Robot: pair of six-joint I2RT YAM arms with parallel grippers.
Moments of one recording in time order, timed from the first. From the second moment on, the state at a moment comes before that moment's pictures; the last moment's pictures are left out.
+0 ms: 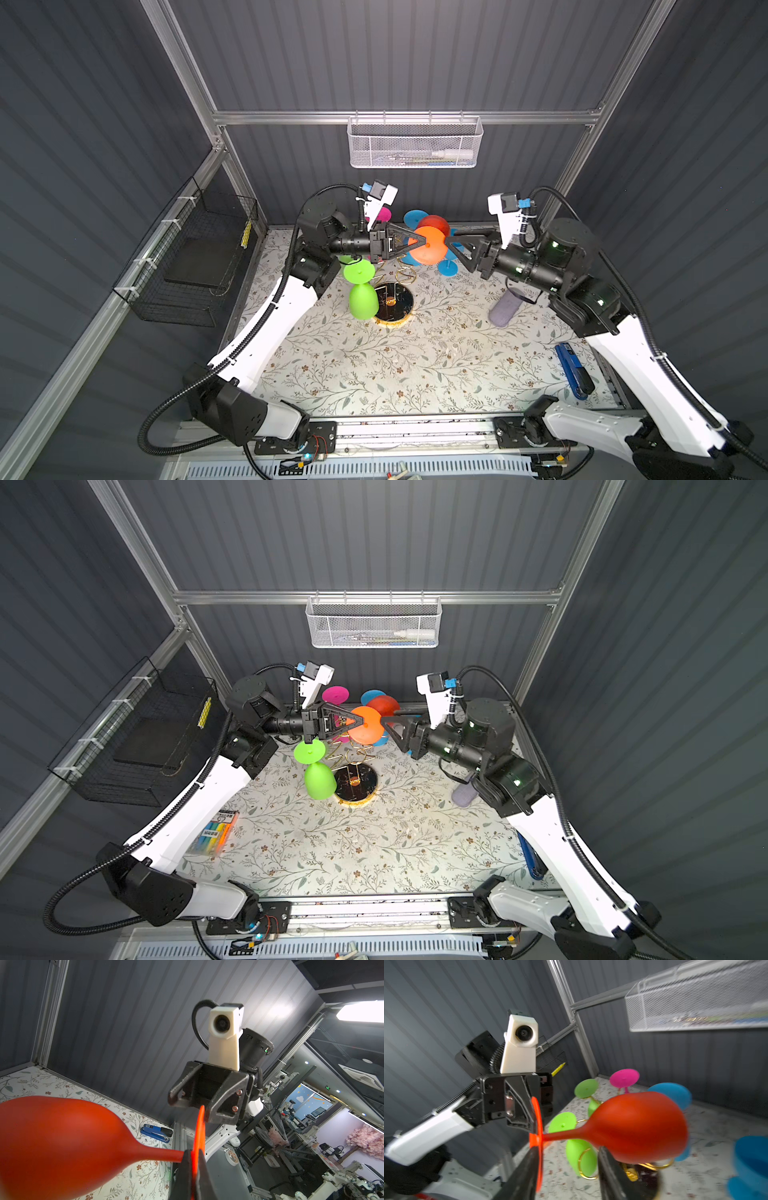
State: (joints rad) left arm -0.50 1.42 1.49 0.10 1.16 -0.70; right arm 0.57 1.07 1.41 -0.40 -0.36 0.36
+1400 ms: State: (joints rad) left arm -0.50 1.45 1.54 0.11 1.16 -0.85; right arm 0.55 1.23 1.09 0.24 -0.31 -0.30
